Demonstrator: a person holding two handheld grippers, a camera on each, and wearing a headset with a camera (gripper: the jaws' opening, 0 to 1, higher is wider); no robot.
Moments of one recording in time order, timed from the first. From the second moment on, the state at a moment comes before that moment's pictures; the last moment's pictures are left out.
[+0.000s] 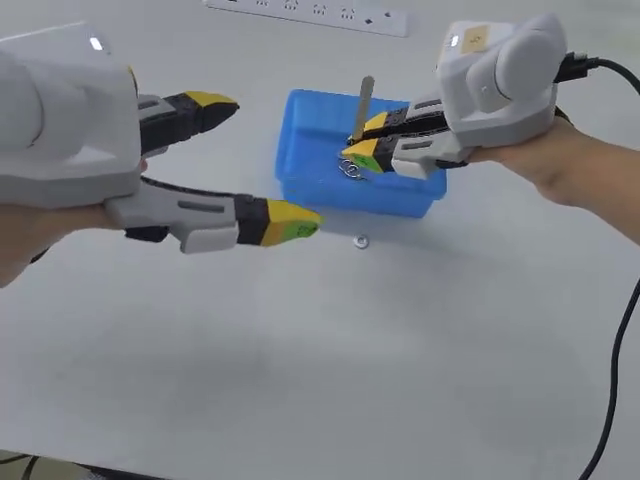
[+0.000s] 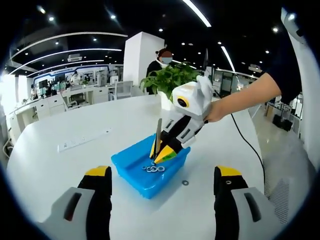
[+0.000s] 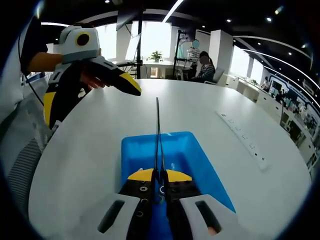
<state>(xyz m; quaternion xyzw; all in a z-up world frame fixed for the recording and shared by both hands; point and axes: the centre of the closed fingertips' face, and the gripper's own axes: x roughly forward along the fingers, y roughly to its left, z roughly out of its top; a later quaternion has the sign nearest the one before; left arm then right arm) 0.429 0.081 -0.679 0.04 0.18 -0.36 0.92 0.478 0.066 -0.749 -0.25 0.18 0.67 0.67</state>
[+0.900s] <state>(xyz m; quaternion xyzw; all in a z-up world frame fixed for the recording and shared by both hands) 0.483 0.043 -0.670 0.10 0.18 -0.48 0.86 0.476 0.067 -0.745 -0.27 0.19 0.68 0.65</state>
